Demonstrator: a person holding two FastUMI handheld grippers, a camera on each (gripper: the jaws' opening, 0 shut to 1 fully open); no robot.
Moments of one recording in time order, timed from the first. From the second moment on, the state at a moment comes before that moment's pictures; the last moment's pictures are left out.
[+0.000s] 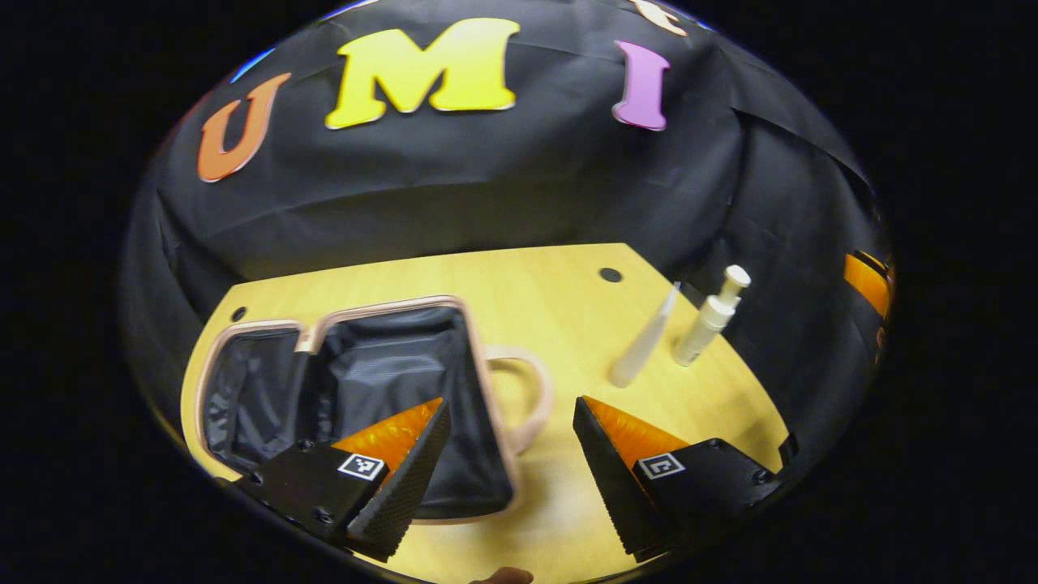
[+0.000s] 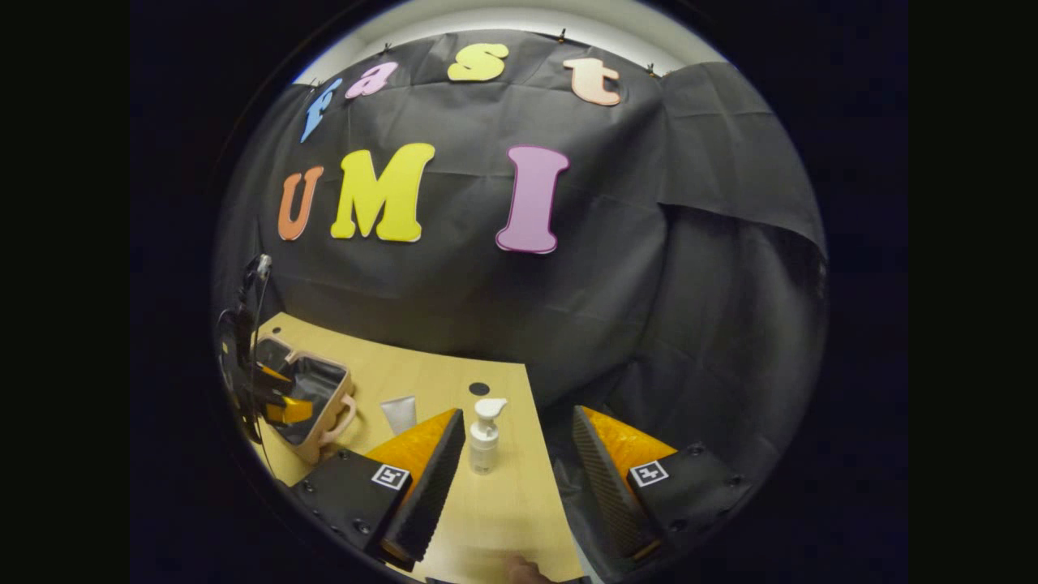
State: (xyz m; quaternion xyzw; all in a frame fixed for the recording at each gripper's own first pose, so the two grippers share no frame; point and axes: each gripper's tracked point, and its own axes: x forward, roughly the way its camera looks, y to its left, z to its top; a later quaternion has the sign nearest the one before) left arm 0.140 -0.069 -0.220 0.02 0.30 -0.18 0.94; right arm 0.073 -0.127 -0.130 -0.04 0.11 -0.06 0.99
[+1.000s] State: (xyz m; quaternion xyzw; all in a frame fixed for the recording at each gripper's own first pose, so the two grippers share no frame) left arm 0.220 -0.228 -0.317 0.03 0.32 -0.20 0.93; right arm 0.109 -0.168 -0.238 -0.06 0.22 0.01 0.97
